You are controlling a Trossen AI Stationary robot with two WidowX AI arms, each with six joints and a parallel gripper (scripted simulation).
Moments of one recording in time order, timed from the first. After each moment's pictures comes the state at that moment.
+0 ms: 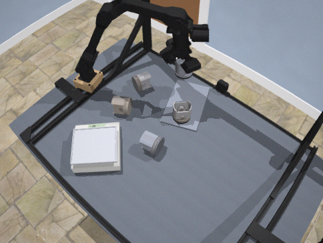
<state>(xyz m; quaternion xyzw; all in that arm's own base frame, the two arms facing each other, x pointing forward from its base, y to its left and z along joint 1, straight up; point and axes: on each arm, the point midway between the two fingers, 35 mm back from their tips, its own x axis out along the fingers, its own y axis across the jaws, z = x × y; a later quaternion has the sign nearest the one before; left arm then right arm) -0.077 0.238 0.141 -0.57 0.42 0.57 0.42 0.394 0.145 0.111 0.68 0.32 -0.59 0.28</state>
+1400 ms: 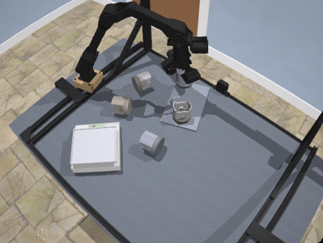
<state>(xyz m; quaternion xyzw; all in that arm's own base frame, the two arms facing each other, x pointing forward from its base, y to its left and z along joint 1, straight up) -0.077 0.238 0.141 -0.57 0.42 0.57 0.42 0.396 0.149 0.053 0.69 0.32 -0.59 0.28</state>
